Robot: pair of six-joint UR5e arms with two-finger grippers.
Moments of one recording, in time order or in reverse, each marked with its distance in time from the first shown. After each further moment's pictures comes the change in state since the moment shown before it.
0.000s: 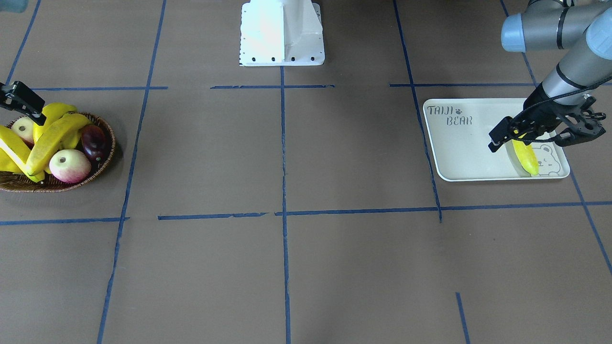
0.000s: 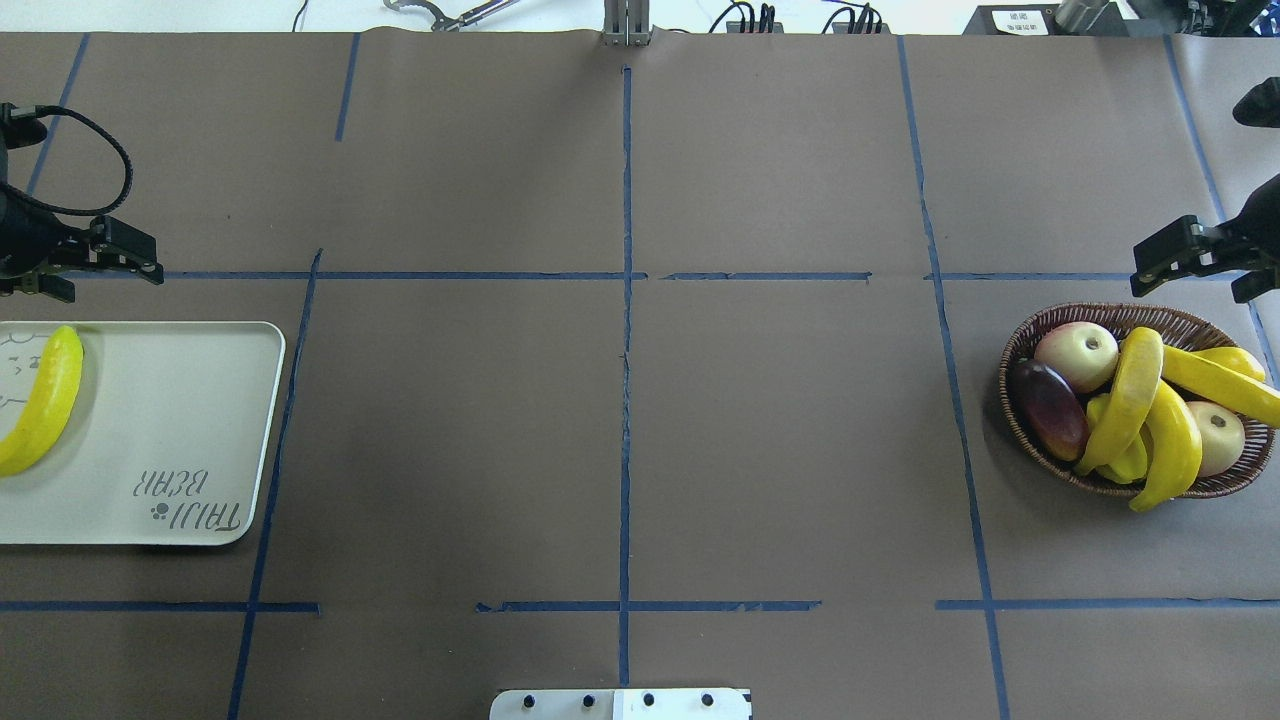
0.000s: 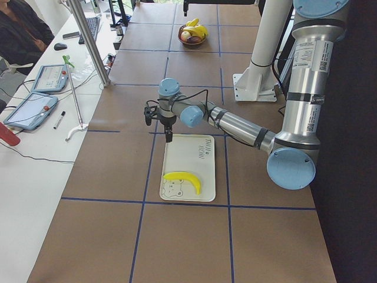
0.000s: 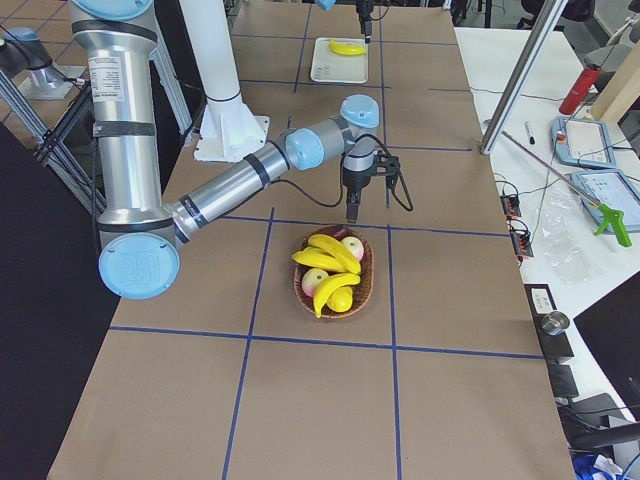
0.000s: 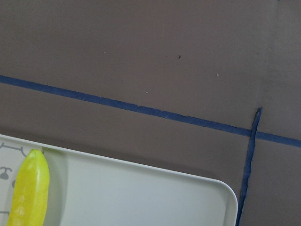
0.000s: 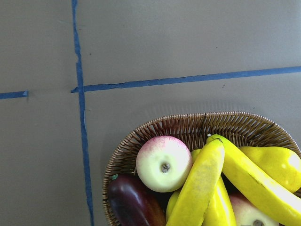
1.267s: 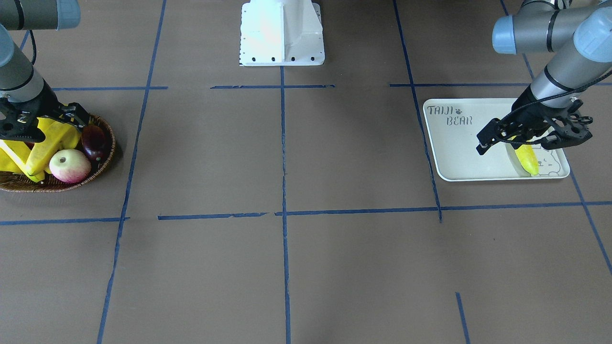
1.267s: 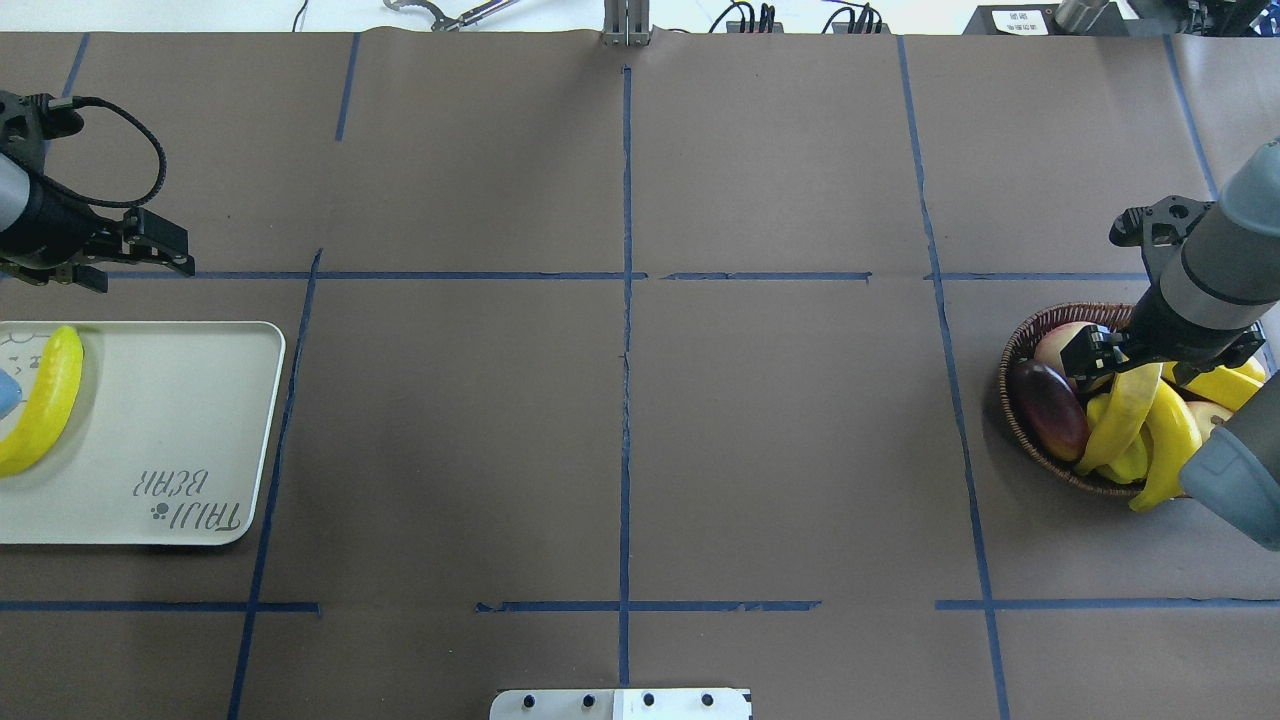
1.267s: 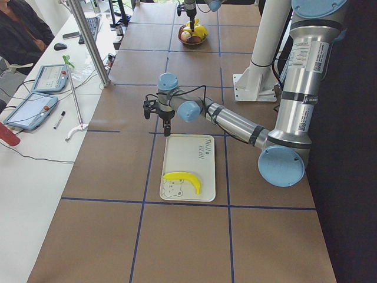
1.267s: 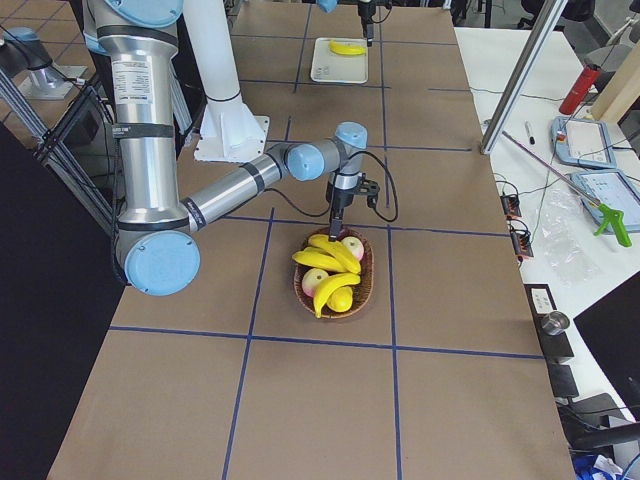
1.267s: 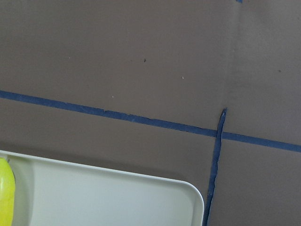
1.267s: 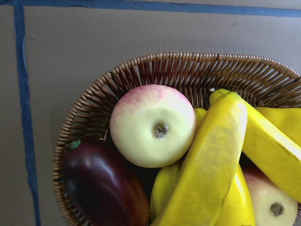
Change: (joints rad) left arm 0.023 -0.044 0.007 0.002 0.003 -0.003; right arm -0.216 -0.020 -0.083 -0.028 -0.124 0.041
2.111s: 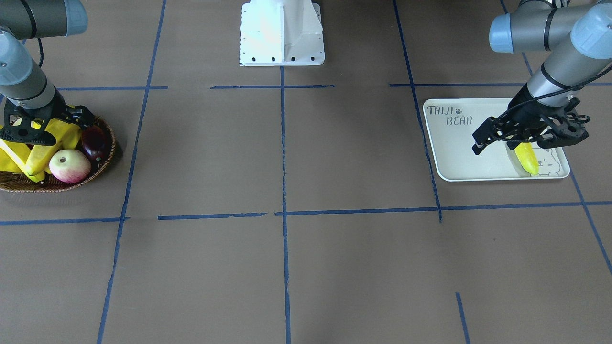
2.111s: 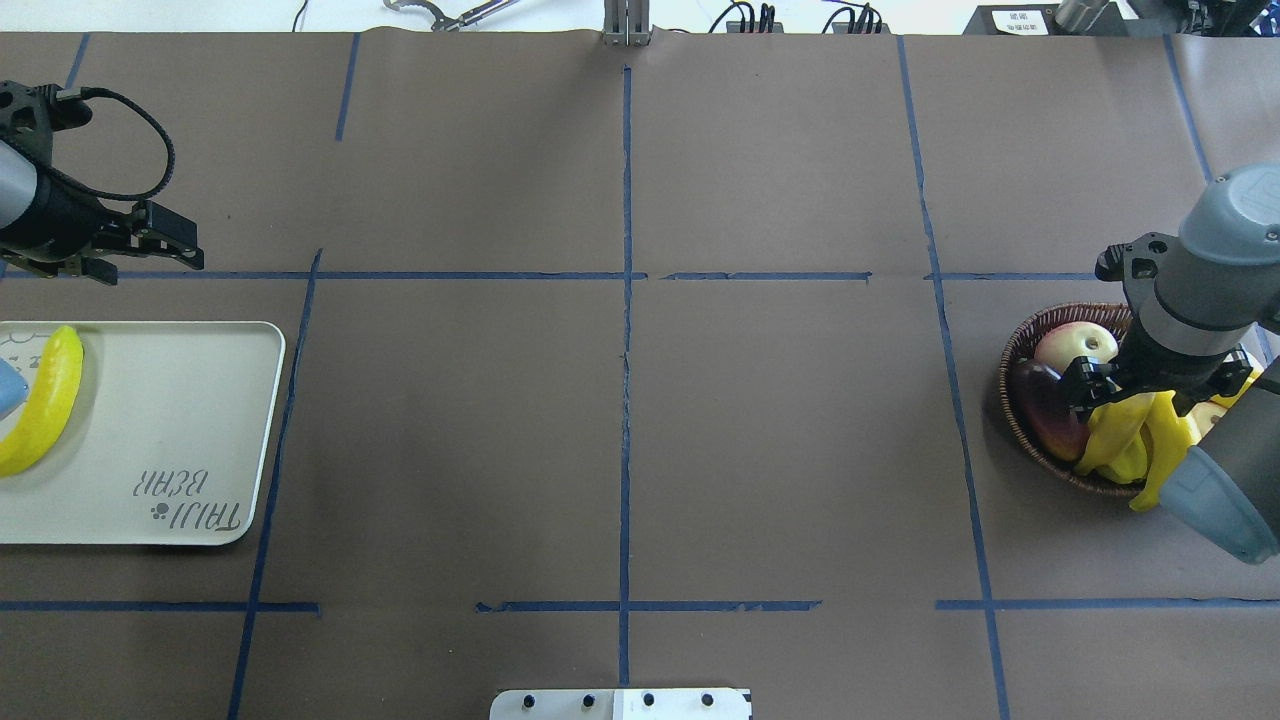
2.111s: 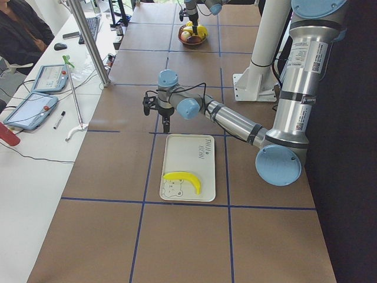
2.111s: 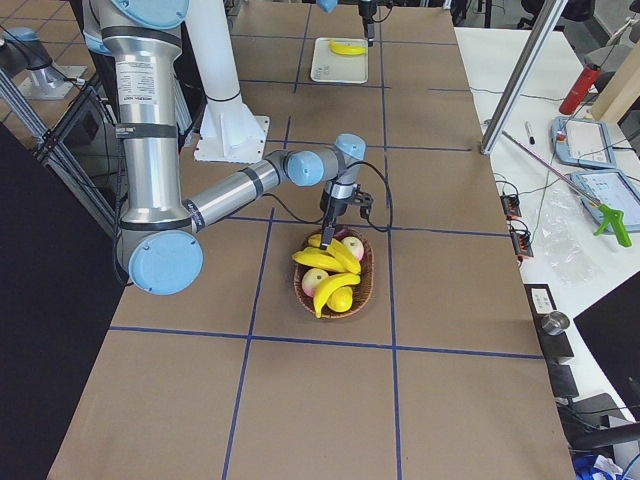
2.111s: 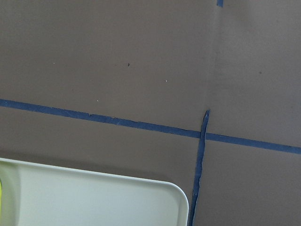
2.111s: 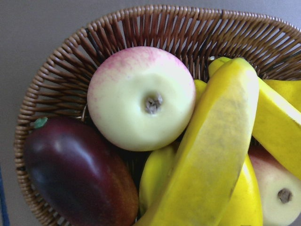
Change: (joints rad) left arm 0.001 -0.014 -0.008 0.000 0.001 0.000; right arm -0.045 -0.001 -0.040 -0.040 0.001 0.001
